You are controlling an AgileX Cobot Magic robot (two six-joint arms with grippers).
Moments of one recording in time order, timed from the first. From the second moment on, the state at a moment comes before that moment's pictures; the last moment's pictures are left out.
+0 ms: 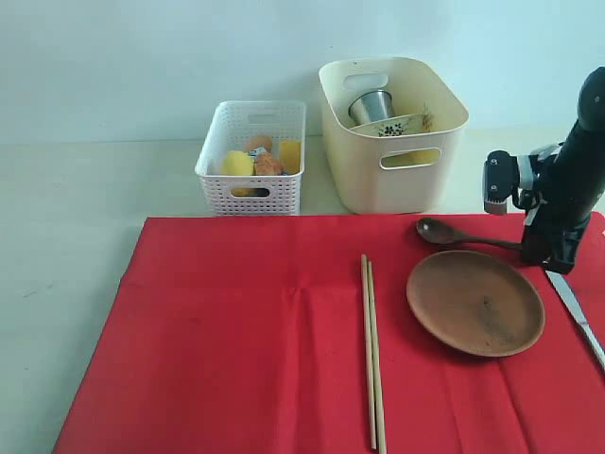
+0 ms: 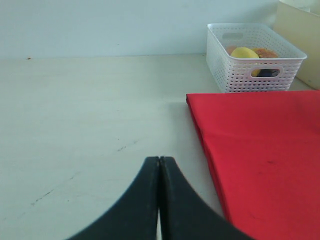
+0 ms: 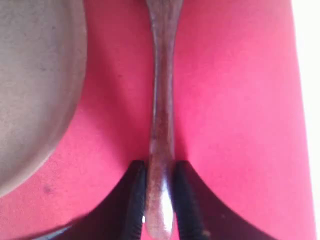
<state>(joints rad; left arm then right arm) -0.12 0.05 0.00 -0.01 0.31 0.00 -0.04 2.14 -1.41 0.06 0.82 -1.31</state>
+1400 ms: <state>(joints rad) -0.12 0.05 0.00 -0.01 0.31 0.00 -0.03 1.91 -1.41 1.40 0.66 -1.59</state>
